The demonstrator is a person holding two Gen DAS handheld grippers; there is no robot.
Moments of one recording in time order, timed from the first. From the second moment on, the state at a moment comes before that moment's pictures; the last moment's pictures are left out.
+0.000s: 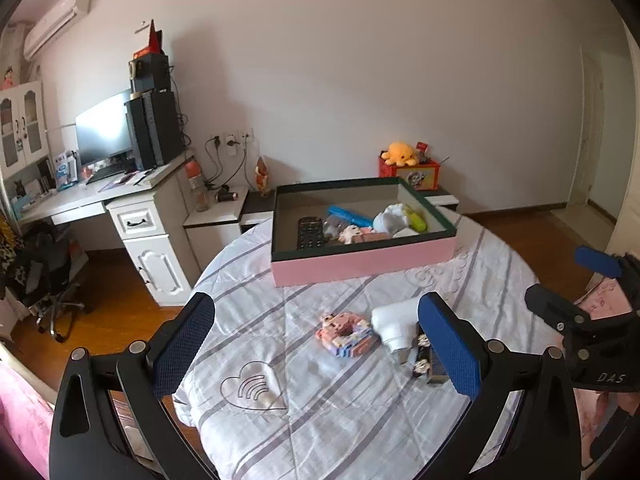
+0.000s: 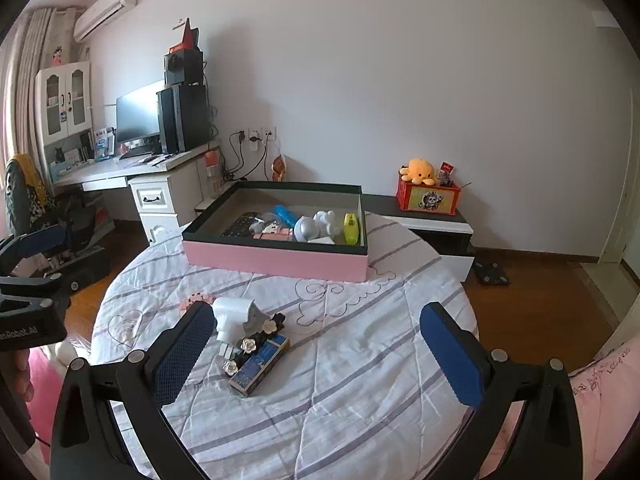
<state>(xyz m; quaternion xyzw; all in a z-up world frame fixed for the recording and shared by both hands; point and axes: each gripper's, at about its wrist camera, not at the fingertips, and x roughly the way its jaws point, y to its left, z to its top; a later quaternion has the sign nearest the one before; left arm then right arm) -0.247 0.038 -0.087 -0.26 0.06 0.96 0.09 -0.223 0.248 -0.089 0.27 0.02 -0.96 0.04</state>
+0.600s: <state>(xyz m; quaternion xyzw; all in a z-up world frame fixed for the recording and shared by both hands) -0.269 0.016 -0.137 -0.33 0.08 0.94 0.05 -0.276 0.221 -0.195 0.41 0.03 -0.91 0.05</state>
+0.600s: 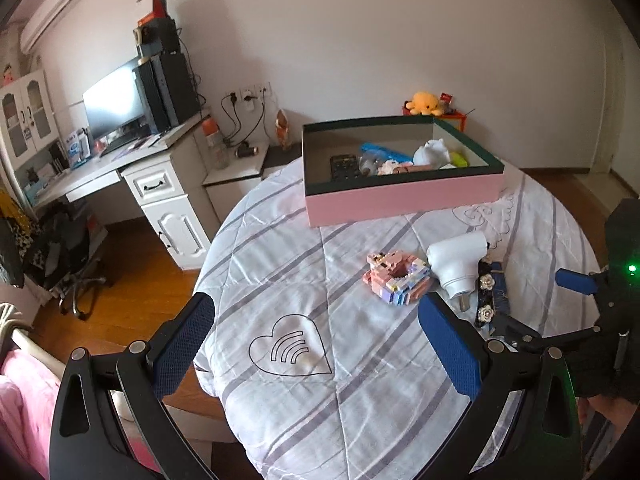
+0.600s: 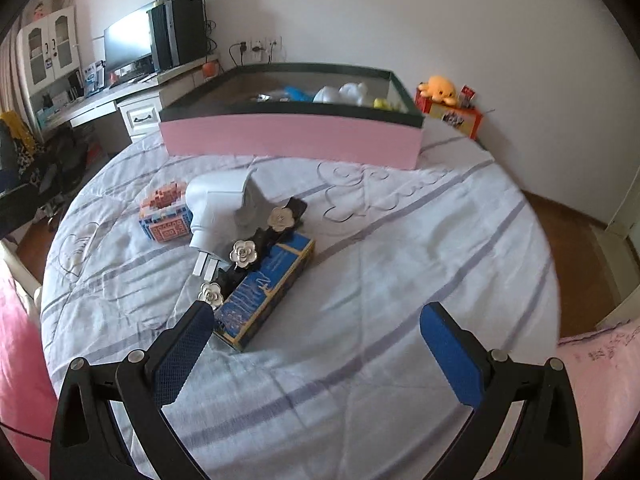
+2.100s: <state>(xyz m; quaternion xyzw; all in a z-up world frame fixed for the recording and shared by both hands) -0.331 0.057 -0.201 -0.41 0.08 0.90 0.11 -0.309 0.274 -0.201 0.40 0.02 -0.91 0.04</state>
